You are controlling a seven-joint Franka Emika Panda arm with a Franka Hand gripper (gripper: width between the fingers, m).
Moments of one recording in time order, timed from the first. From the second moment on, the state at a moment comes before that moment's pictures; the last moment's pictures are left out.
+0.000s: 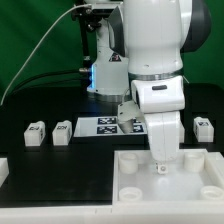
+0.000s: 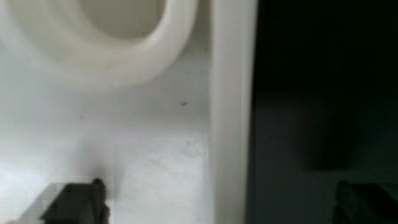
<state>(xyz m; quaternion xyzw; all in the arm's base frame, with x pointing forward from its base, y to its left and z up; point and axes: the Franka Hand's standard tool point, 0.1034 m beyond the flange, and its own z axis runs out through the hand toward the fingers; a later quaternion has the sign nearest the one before) 0.490 0.064 0.008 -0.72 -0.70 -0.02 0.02</state>
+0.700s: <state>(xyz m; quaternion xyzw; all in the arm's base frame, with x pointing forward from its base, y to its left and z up) 0.486 0.074 0.034 -0.78 -0.63 -0.03 0.02</state>
